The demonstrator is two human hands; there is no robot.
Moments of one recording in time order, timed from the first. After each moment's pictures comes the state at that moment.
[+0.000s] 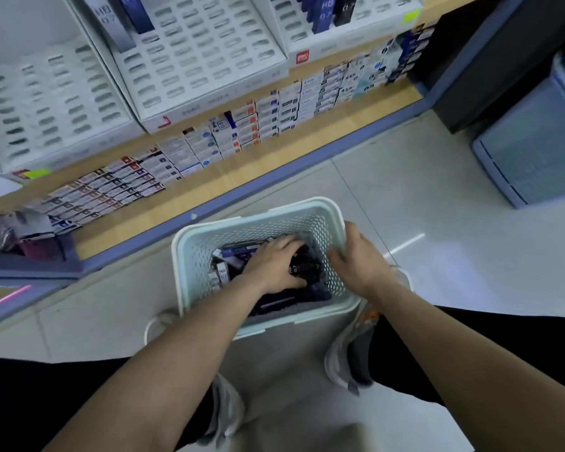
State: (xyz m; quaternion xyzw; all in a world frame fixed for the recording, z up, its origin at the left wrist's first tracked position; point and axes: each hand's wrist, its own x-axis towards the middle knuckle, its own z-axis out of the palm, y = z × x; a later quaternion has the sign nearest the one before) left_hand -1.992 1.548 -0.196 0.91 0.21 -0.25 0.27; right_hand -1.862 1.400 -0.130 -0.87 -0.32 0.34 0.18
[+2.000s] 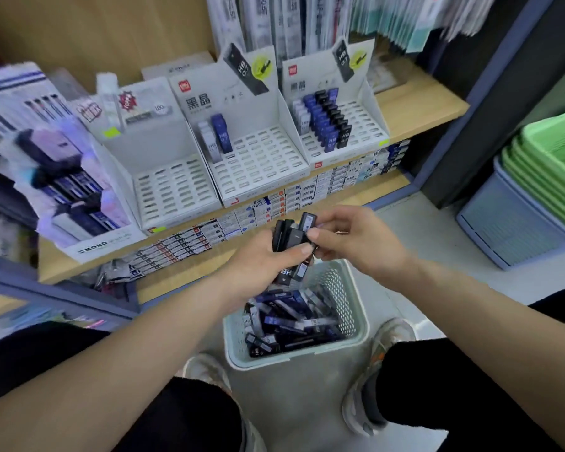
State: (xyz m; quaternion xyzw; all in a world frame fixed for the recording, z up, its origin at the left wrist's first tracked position) left_hand -2.034 1.563 0.086 0.69 0.31 0.03 0.65; right_hand -1.883 1.452 0.097 -0.68 -0.32 0.43 0.50
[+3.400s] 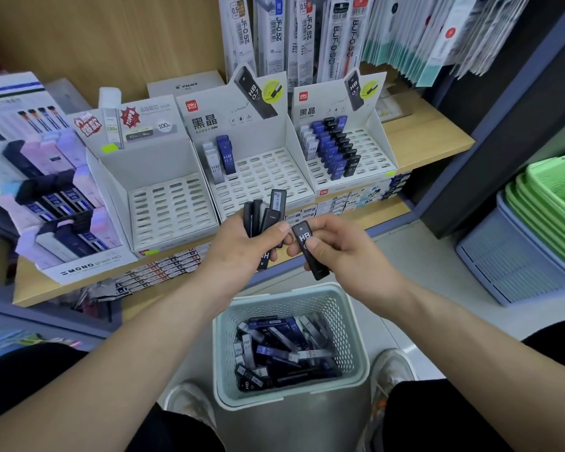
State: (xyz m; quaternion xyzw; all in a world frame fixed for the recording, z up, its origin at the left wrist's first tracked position) left_hand -2.016 1.602 0.114 0.68 0.36 0.19 0.61; right_hand -1.883 1.483 0.107 -0.65 -0.36 0.42 0.53
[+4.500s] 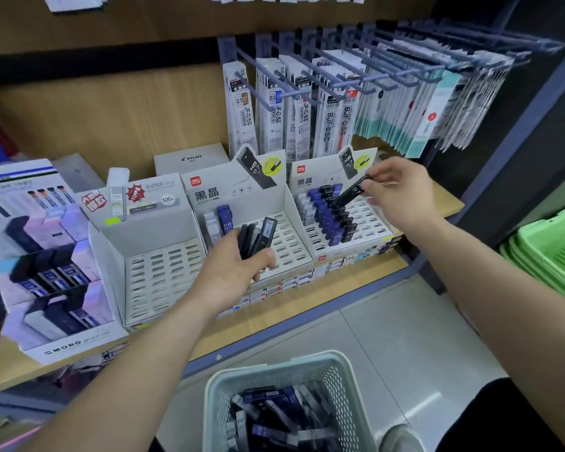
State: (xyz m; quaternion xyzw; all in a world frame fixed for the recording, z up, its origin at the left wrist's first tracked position) left_hand -1.981 1.673 0.131 0.75 0.38 0.19 0.51; right_hand -1.718 1.568 0.161 -0.79 -0.33 0.09 0.52
